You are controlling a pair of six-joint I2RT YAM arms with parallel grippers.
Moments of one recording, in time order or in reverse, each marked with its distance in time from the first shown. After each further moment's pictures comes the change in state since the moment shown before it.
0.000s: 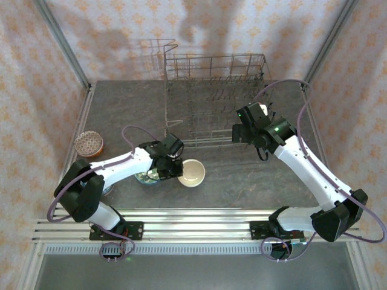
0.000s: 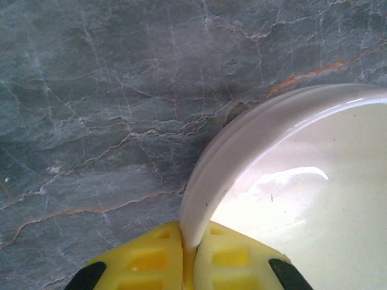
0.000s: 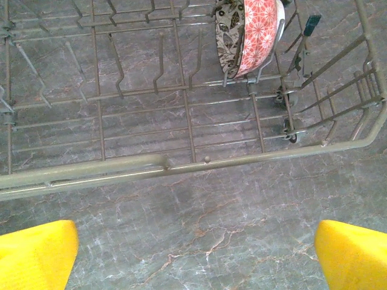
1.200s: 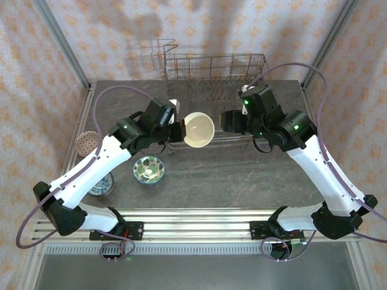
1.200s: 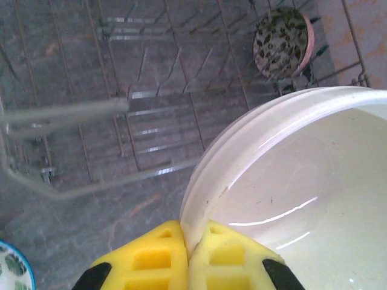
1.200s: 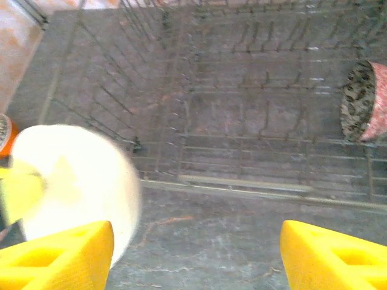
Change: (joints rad) left arm -0.026 -0.122 0.592 -0.221 -0.216 0.190; right arm 0.141 0.029 0.398 -0.068 -0.212 -0.029
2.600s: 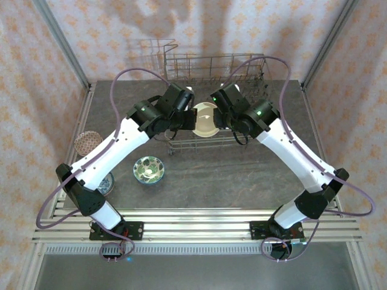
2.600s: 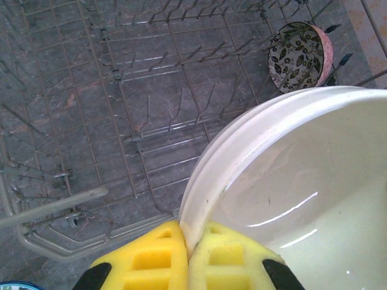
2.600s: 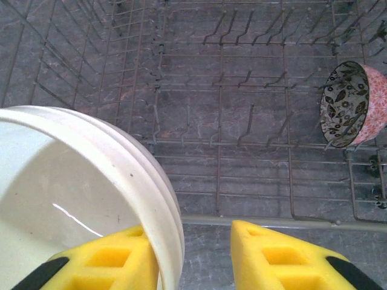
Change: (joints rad) left arm -0.031 0.216 0.292 -0.138 -0.110 0.107; right arm 0.055 0.219 0.055 -0.002 0.194 0.048
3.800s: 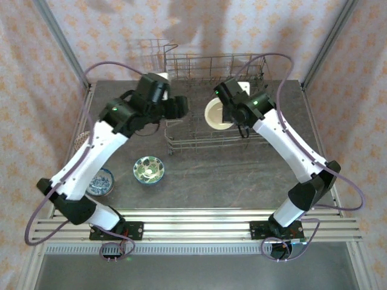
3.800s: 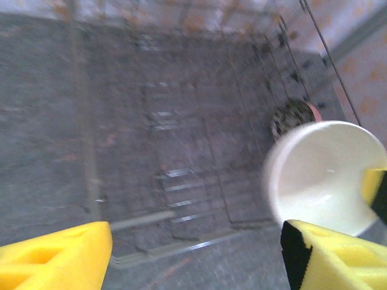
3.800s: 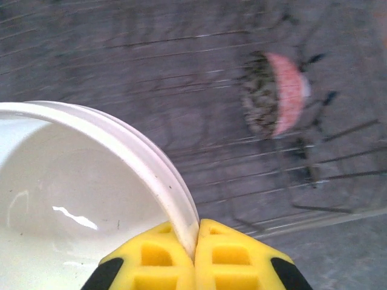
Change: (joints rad) left arm 0.147 -0.153 0.013 -0.004 -0.026 -0.008; right arm -0.142 0.089 0.030 -0.079 0.132 0.065
